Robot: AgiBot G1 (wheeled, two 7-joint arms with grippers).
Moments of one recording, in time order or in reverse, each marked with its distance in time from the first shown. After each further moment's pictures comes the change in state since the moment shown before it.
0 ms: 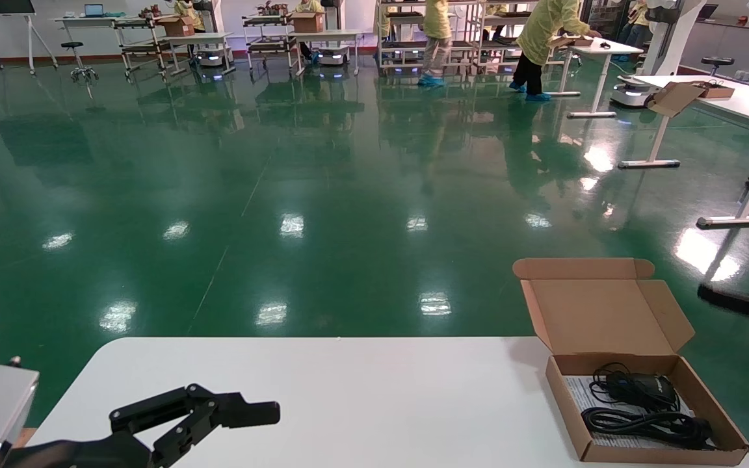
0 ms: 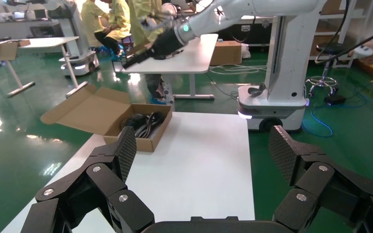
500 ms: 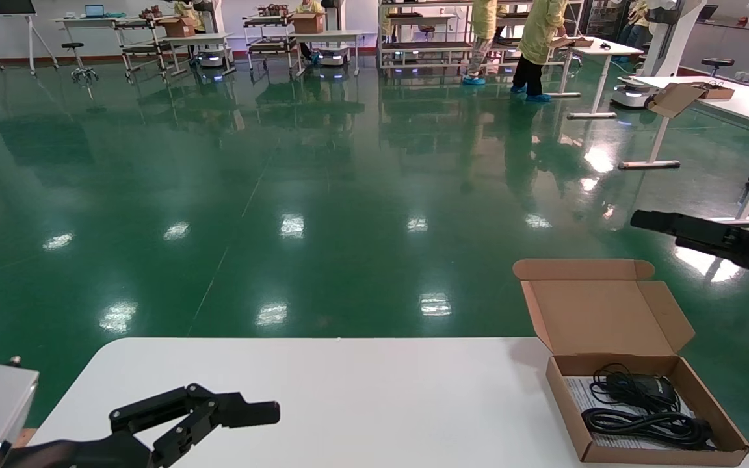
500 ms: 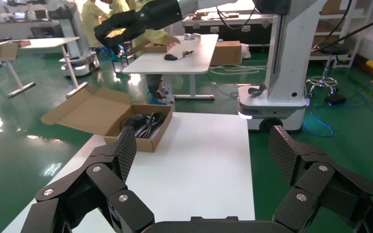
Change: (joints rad) left arm 0.000 0.000 0.000 0.000 0.000 0.000 0.000; right arm 0.103 0.067 0.054 0.057 0.085 -0.360 0.130
